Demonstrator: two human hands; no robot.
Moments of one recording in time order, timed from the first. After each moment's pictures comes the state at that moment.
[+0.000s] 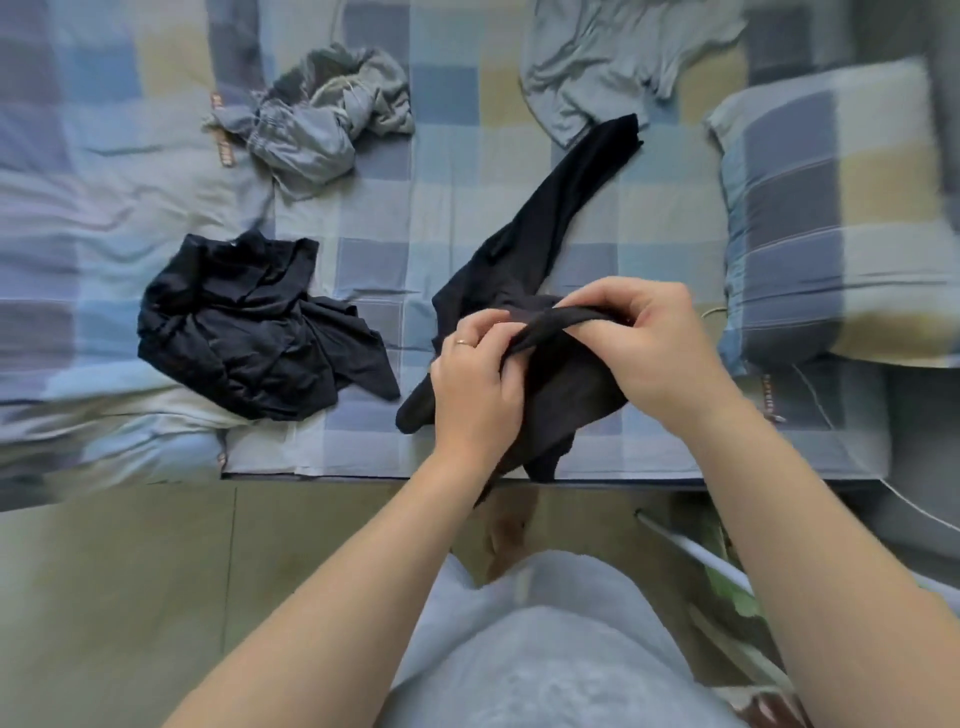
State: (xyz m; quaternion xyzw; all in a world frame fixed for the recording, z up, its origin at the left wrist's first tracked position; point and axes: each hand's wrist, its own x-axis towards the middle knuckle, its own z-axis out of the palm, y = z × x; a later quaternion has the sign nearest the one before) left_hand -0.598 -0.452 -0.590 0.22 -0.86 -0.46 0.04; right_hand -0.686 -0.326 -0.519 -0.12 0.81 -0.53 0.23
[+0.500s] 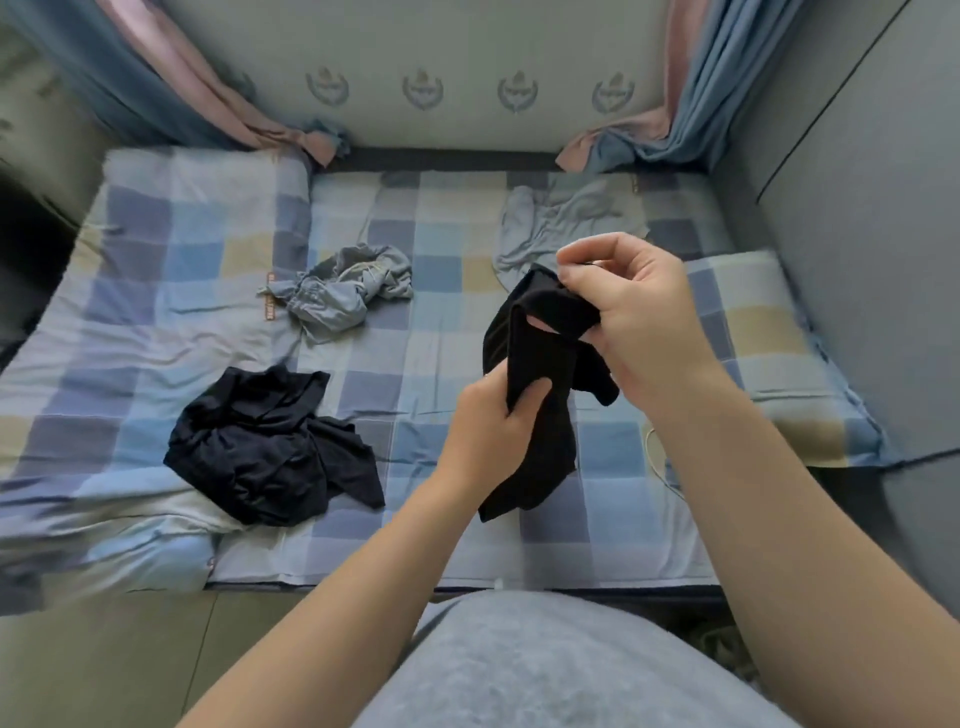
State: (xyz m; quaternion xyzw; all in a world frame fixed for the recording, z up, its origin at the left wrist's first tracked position) left_hand -0.607 -0.396 -0.474 0.10 -0.81 -0.57 0.09; right_hand -0.689 -0.287 -0.361 -0.06 0.68 -0.72 0.13
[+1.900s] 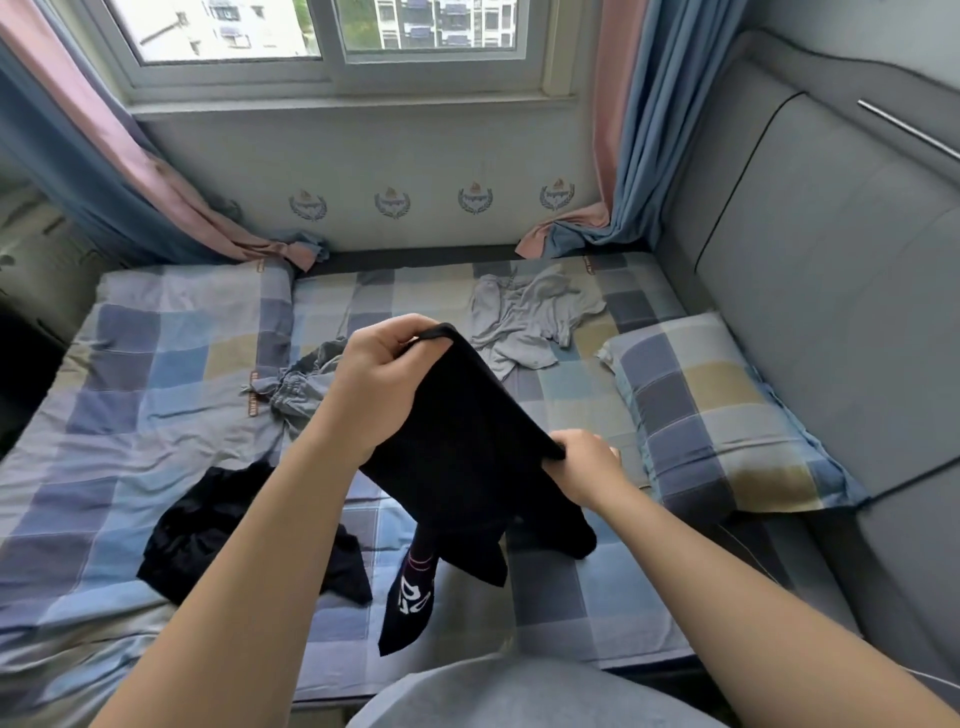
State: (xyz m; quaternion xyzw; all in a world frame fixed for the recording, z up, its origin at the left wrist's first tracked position) left_hand -0.638 -0.462 -0.350 0.03 -0.77 -0.62 0.14; right_hand -0.708 -0.241 -0.482 -0.09 0.94 -0.25 0.20
